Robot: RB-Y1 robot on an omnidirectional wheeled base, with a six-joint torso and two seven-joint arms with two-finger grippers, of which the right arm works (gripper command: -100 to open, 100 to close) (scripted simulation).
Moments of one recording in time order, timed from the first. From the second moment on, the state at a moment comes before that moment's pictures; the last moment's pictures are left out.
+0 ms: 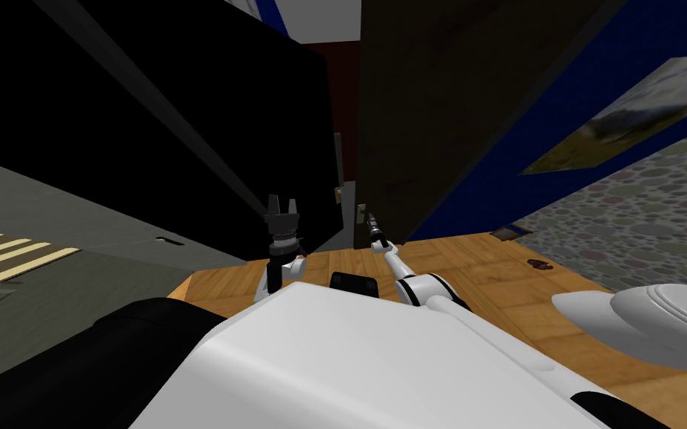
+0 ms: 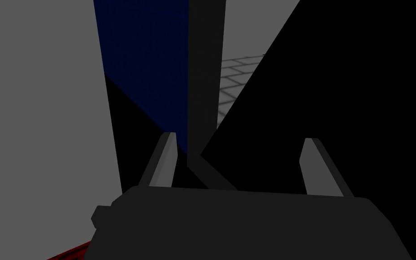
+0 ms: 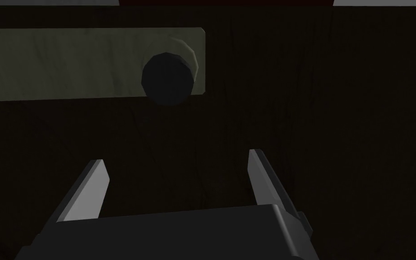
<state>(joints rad) -0.51 -0.03 0.15 -0.62 -0.13 -0.49 0.00</state>
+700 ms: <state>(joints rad) -0.52 -0.01 0.14 -0.60 -0.13 -0.49 0.01</state>
